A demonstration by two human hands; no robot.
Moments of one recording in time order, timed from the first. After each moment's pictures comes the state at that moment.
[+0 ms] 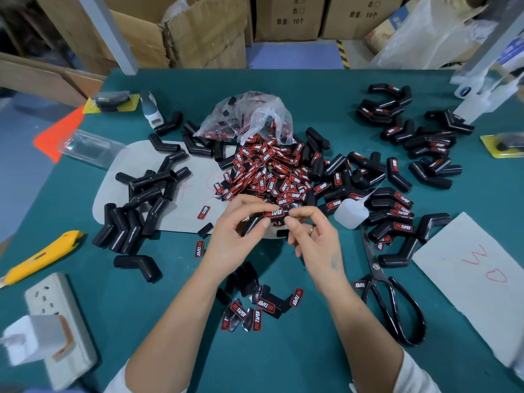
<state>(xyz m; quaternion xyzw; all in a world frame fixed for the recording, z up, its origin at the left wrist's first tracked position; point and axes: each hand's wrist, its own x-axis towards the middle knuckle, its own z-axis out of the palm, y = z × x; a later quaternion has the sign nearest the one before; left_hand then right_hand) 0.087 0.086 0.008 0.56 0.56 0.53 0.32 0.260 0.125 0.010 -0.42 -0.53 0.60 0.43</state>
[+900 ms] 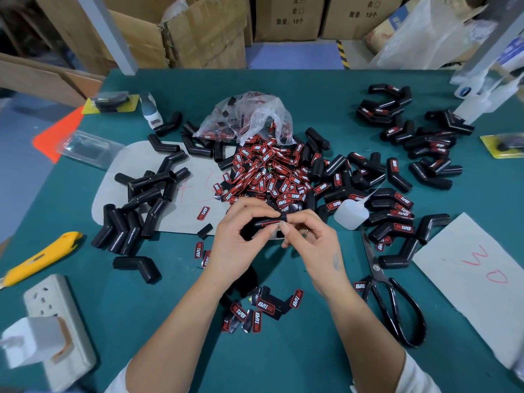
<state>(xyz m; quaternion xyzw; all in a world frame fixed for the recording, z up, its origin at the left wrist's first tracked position) 0.098 0.084 0.010 0.57 0.56 0.55 0.26 0.259 0.126 0.008 -0.38 -0.52 0.63 0.44</state>
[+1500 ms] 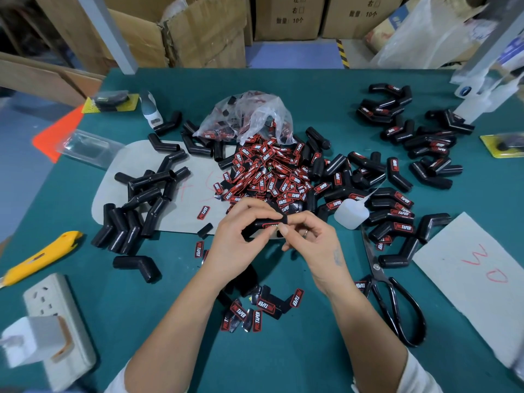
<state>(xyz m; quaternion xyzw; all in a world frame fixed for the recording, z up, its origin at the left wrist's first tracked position) 0.093 0.082 0.015 0.60 0.57 0.50 0.26 0.265 0.128 0.007 -0.41 -0.51 0.65 0.39</state>
